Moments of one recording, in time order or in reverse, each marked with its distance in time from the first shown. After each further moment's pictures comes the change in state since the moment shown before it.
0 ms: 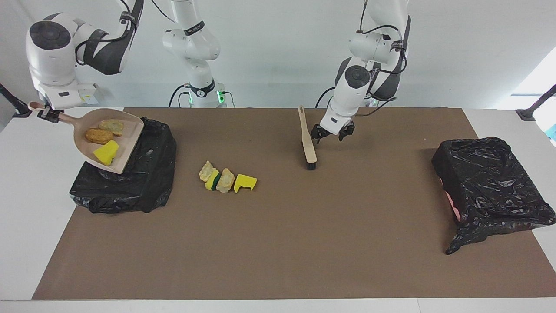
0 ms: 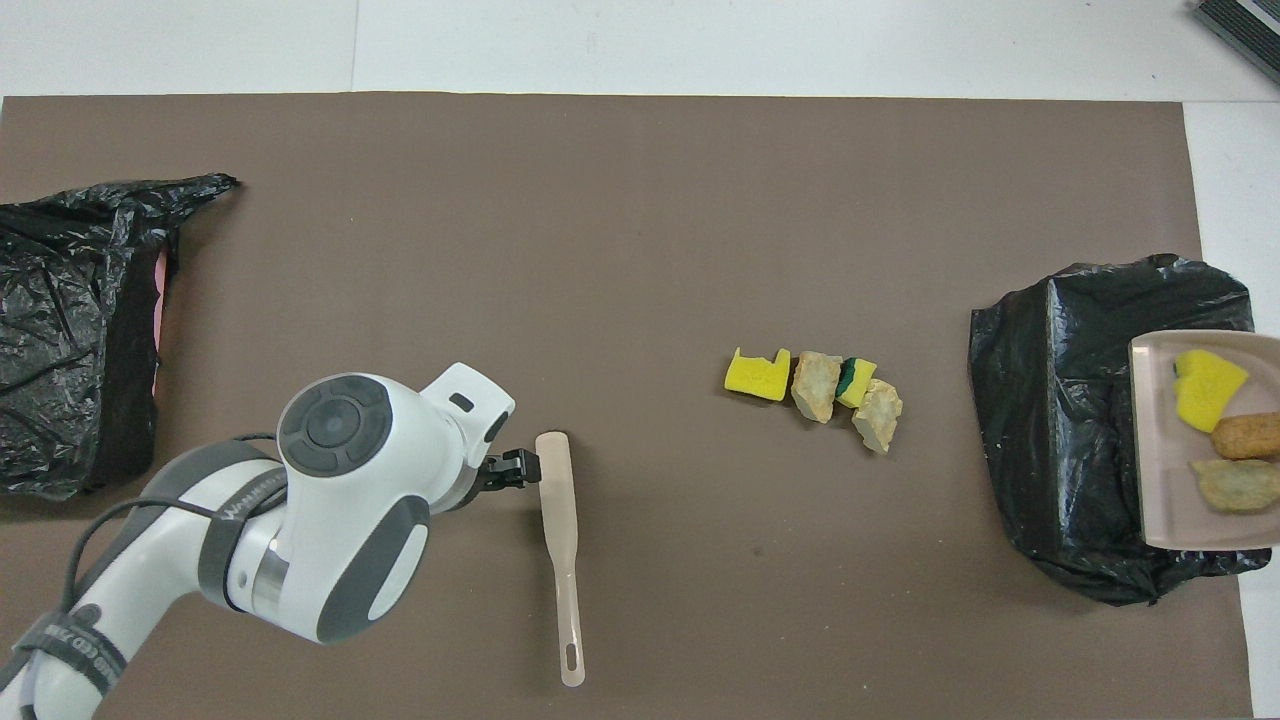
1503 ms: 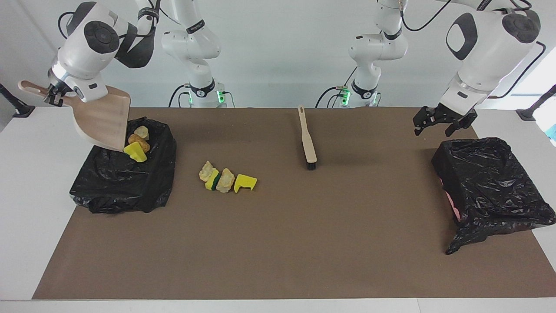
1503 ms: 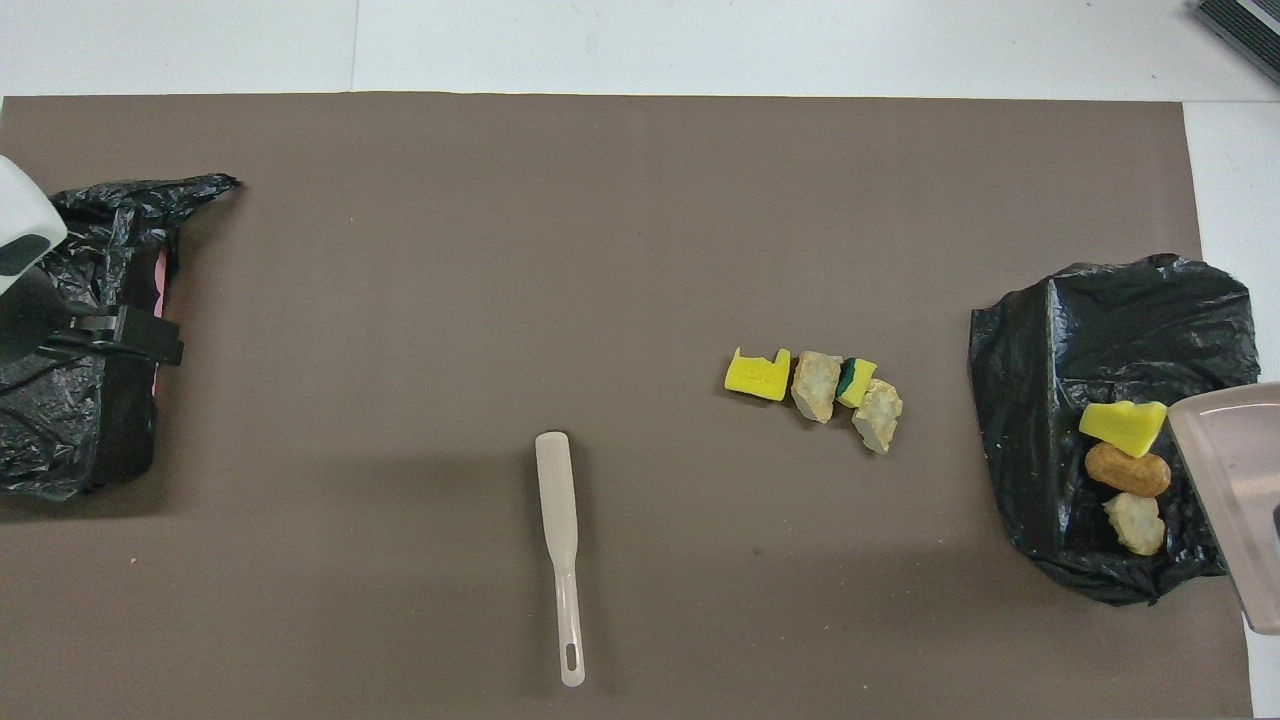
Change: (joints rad) left arm 0.442 -0.002 0.015 0.542 0.149 -0.488 0.601; right arm 0.148 -0.096 0.017 0.009 -0.251 -0.237 -0.102
